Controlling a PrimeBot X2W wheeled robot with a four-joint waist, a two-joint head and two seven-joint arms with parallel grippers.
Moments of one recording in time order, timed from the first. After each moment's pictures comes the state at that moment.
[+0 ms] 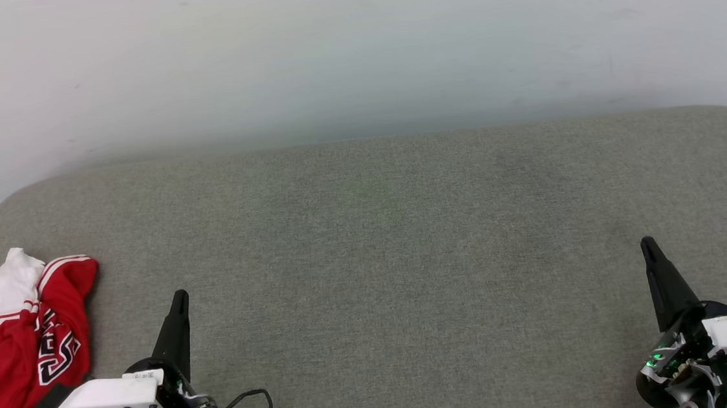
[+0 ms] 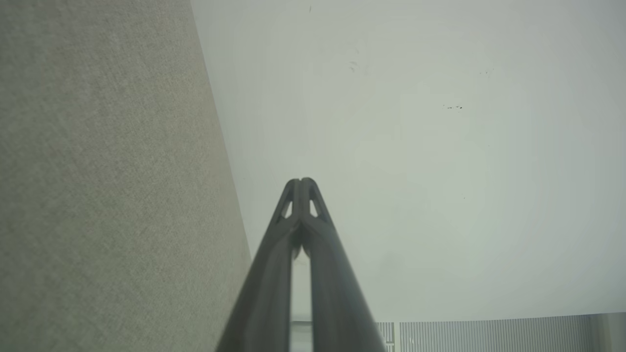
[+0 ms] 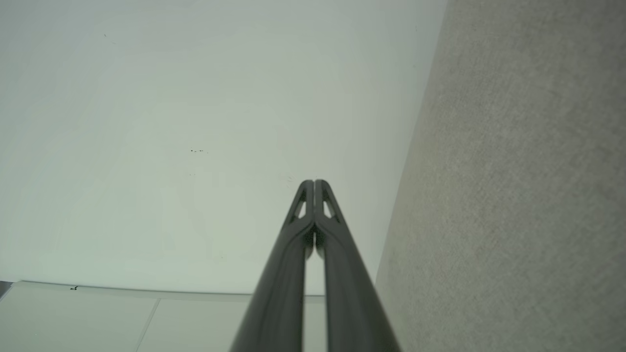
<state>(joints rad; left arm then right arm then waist) -0.11 0.05 0.11 0.25 -1.61 -0.13 0.11 -0.10 -0.05 -0.11 0.25 1.61 0.13 0.11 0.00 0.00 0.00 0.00</state>
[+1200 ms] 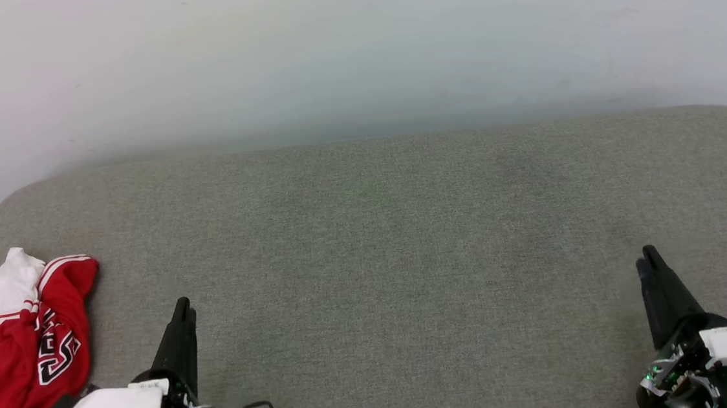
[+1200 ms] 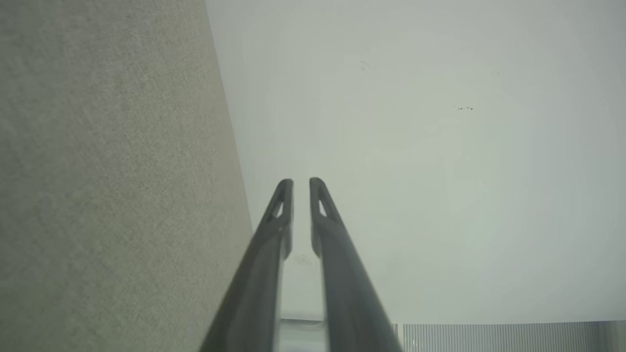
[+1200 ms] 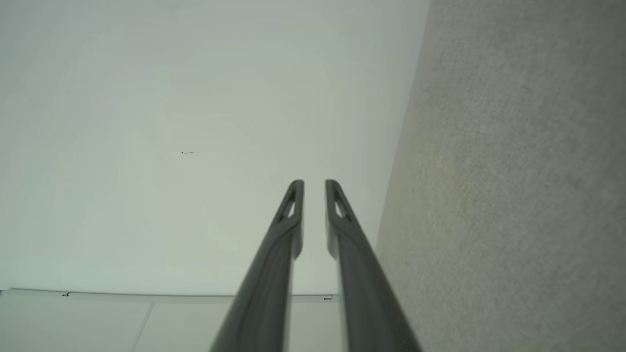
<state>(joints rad) -0.10 0.05 0.11 0.26 -1.61 -0.13 0.11 -0.10 -0.05 -0.11 0.26 1.61 0.13 0.11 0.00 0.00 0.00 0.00</state>
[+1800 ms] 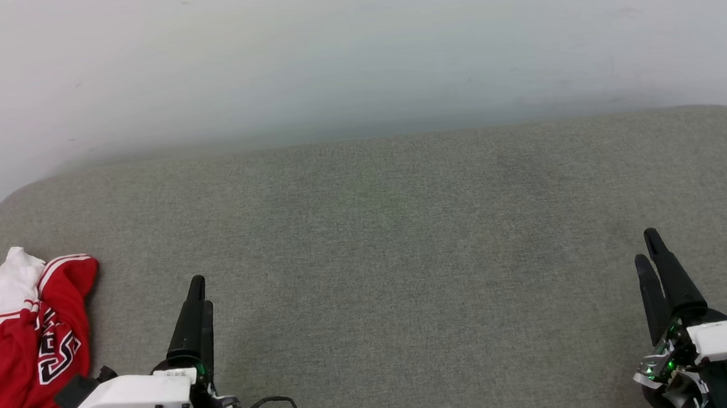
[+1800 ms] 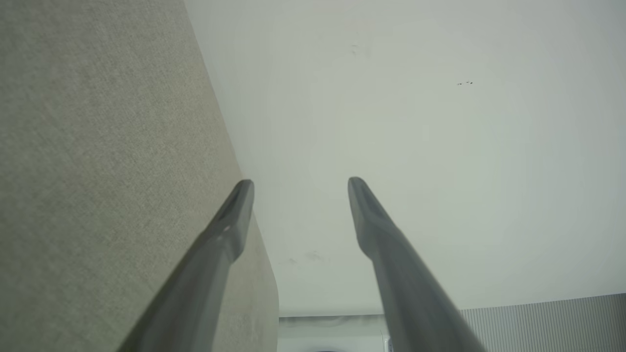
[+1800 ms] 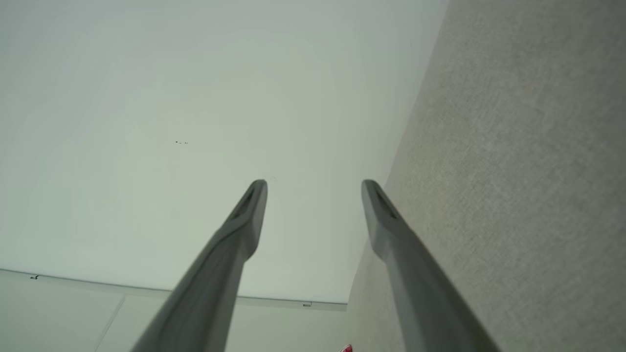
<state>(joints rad) -0.09 0.05 0.03 0.22 -1.54 -0.13 0.03 -0.08 -0.06 -0.07 0.21 1.53 0.13 0.03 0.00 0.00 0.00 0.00</state>
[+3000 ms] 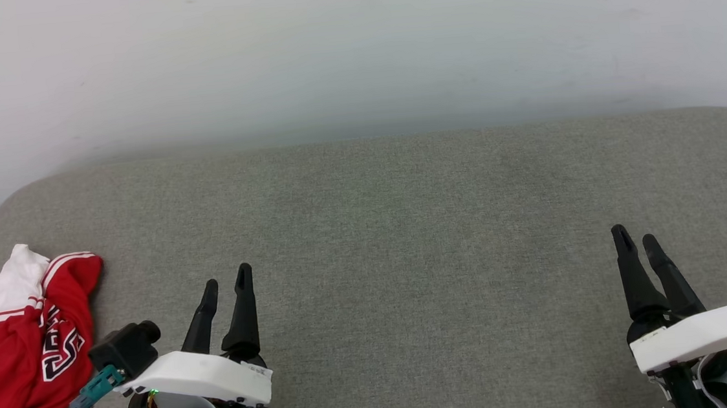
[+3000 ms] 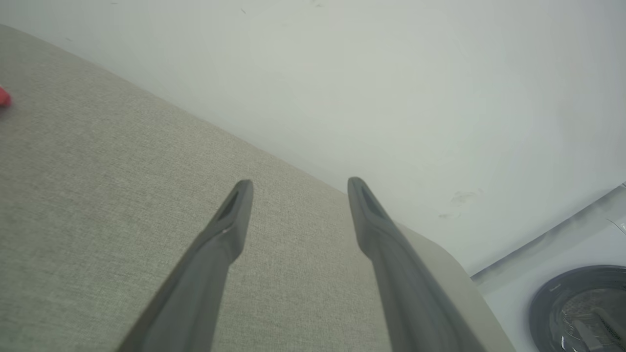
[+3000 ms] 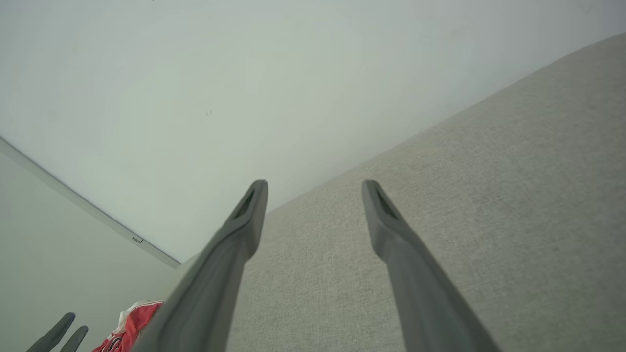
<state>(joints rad) -0.11 0.06 -0.07 0.19 -0.72 -0.08 -0.10 -0.08 -0.09 -0.01 0.15 0.74 0.13 -0.06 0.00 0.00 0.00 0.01</state>
